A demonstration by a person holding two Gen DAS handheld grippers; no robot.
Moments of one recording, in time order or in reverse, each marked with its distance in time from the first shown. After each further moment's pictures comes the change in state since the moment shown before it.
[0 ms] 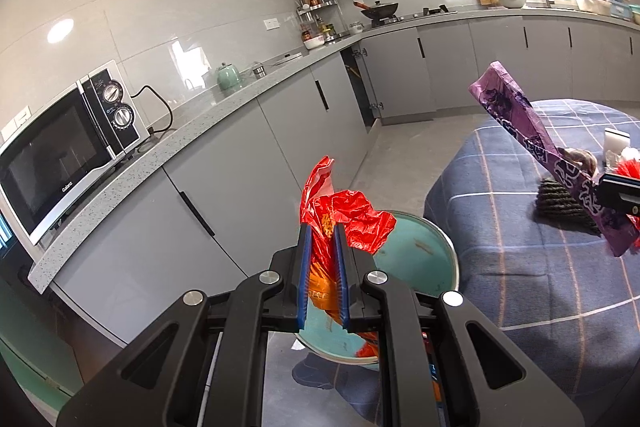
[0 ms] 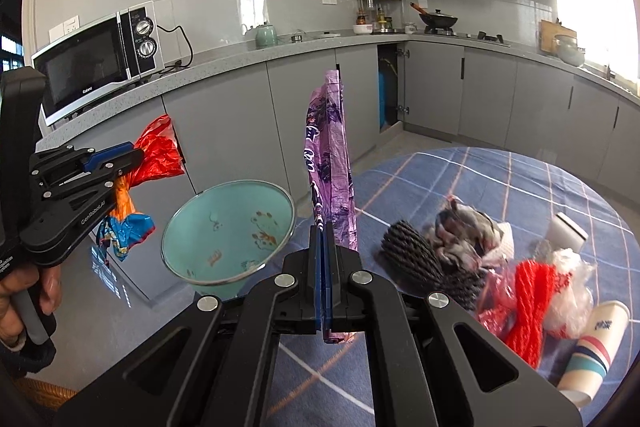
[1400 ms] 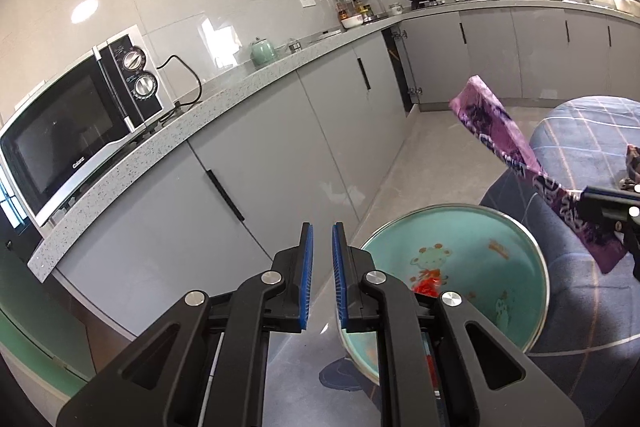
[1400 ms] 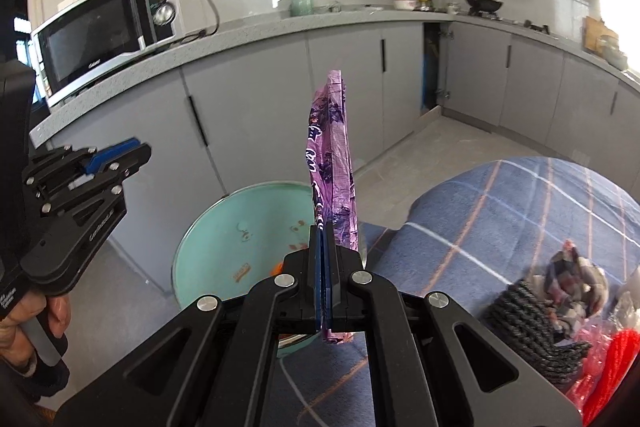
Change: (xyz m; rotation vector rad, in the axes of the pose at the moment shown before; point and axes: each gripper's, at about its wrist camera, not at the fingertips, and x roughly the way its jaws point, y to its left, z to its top) left arm 0.074 0.052 -0.010 -0.058 0.067 0.113; right arm 0.108 0.059 0.033 -0.057 0.105 0.104
